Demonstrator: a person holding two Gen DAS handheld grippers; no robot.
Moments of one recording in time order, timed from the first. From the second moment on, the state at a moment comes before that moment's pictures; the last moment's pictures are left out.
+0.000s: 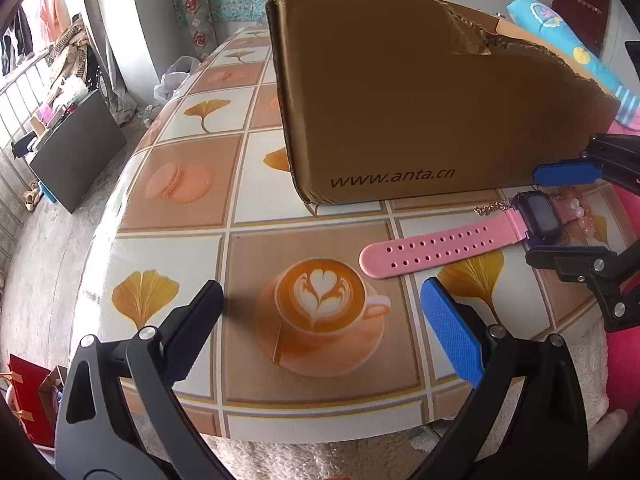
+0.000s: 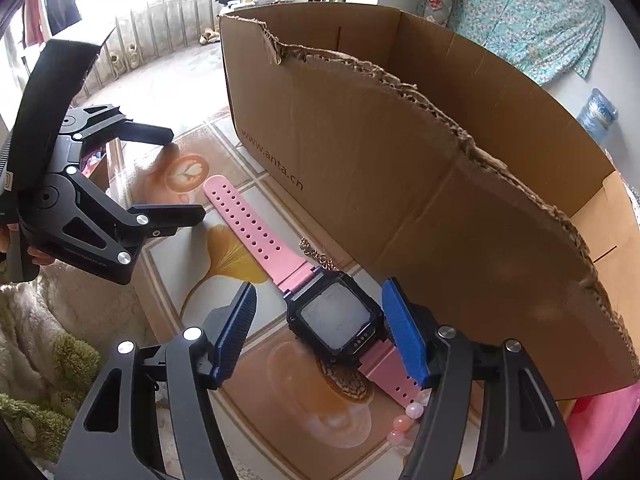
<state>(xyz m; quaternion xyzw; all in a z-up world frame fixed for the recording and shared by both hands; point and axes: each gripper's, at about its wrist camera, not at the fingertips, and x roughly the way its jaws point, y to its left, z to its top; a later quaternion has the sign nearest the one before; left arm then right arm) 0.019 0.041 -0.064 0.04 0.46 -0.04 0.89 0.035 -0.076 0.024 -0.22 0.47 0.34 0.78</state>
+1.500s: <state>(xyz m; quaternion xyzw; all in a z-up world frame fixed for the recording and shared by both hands) 0.003 0.048 -0.057 0.03 0.40 -0.04 0.91 0.029 -0.060 0.058 -0.24 0.51 0.34 0.76</state>
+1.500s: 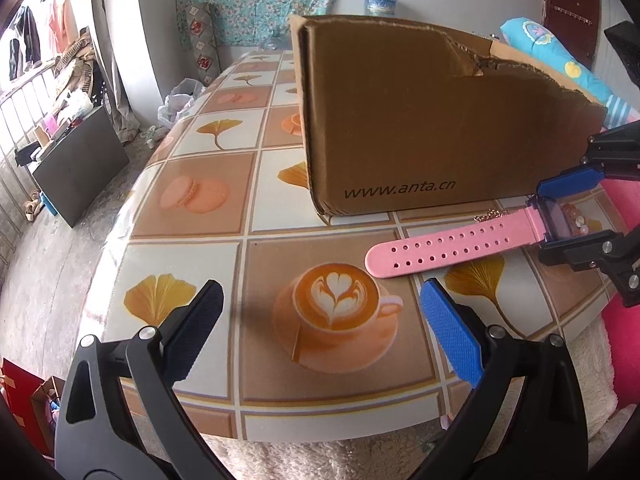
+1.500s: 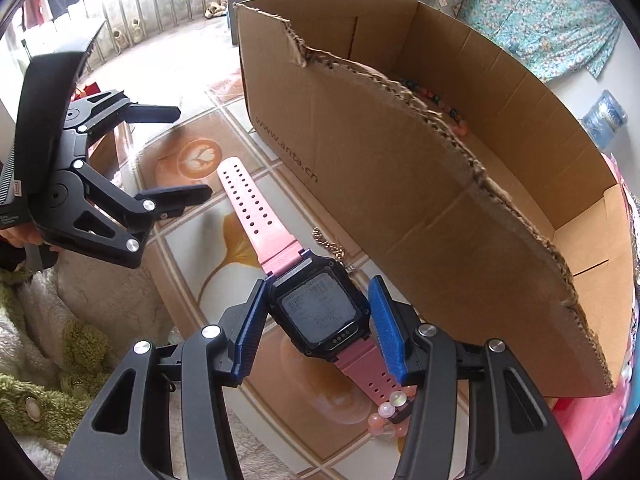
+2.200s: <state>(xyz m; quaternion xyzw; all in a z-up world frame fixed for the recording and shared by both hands) -0.050 -0.011 -0.053 0.18 0.32 -0.11 0.92 0.054 -0.060 0.035 -0.11 0.59 0.39 0.70</state>
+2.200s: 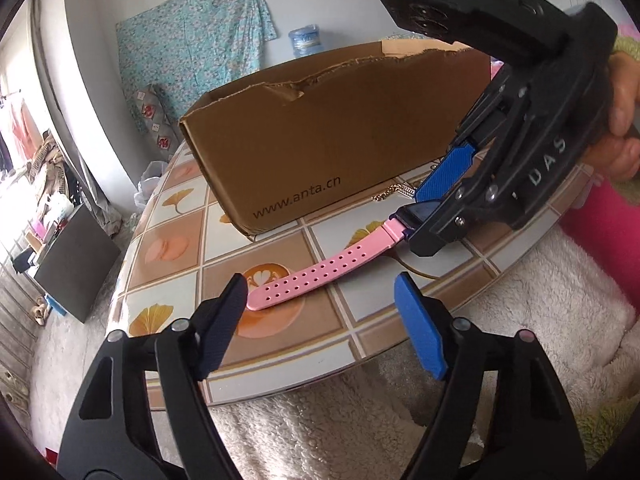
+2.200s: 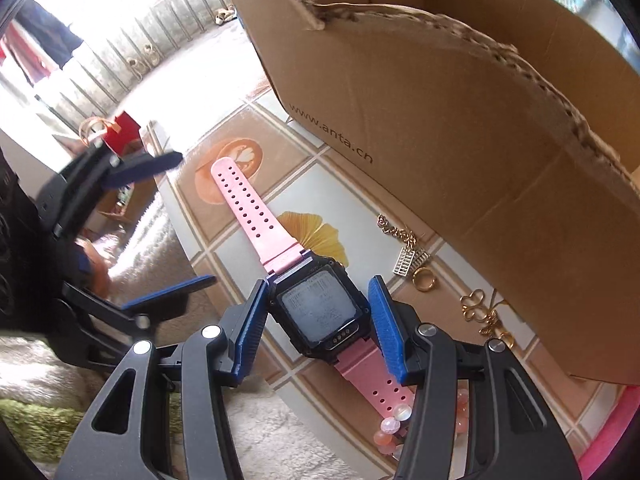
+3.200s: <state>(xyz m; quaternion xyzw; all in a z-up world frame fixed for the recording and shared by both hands) -0.003 0.002 -0.050 0.04 0.42 -0.20 0.89 0.052 -0.084 0.033 -0.07 0.59 0.41 0.69</state>
